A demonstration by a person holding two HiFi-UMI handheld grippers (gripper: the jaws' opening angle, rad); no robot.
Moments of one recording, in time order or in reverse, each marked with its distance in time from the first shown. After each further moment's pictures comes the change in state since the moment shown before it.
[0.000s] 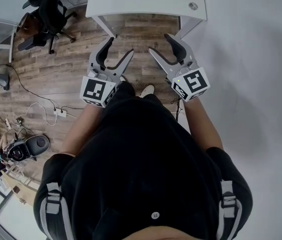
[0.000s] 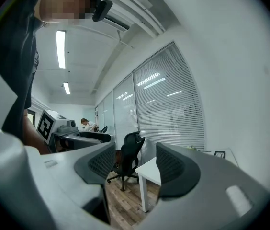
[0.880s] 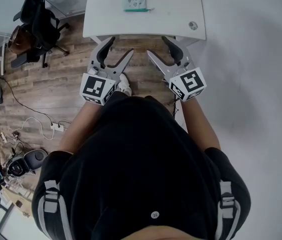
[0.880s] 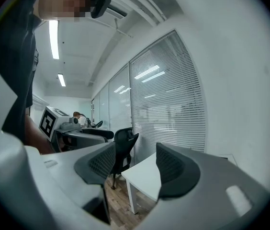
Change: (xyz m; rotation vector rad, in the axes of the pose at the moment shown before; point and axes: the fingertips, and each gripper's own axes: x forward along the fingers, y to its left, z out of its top) left arm 0.099 0.132 0.006 -0.039 -0.027 -0.059; right arm 0.139 -0.076 0.005 -0.039 0.073 -0.033
